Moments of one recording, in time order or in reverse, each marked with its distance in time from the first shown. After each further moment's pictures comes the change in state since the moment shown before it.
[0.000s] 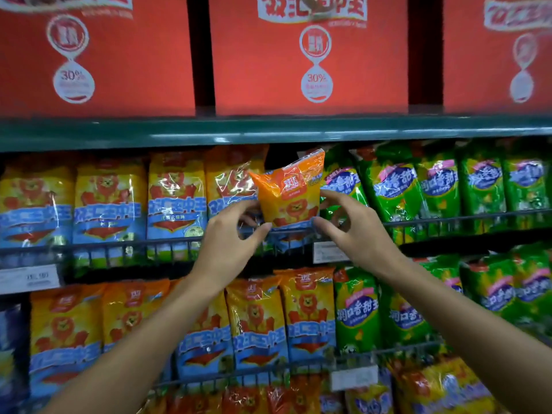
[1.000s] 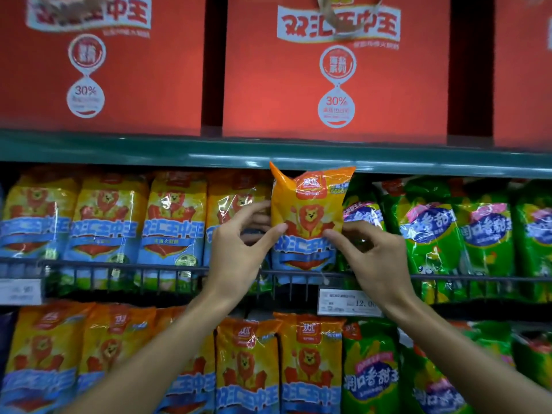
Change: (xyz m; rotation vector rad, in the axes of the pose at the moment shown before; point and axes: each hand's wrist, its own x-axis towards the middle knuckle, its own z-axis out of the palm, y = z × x) left_hand 0.036 0.013 0.033 -0.300 0.247 -0.038; right_hand 0.038 0.037 0.013 0.231 0.241 -0.072
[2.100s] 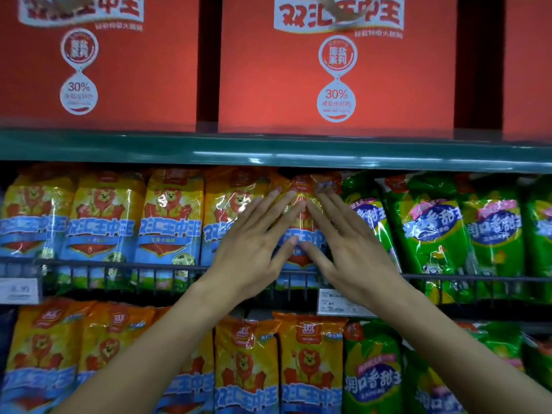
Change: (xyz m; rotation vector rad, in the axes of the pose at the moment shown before) left_hand 0.019 -0.027 0.007 0.943 -0.376 0.446; right_hand 0.015 -0.005 0.014 -0.650 -0.423 -0.202
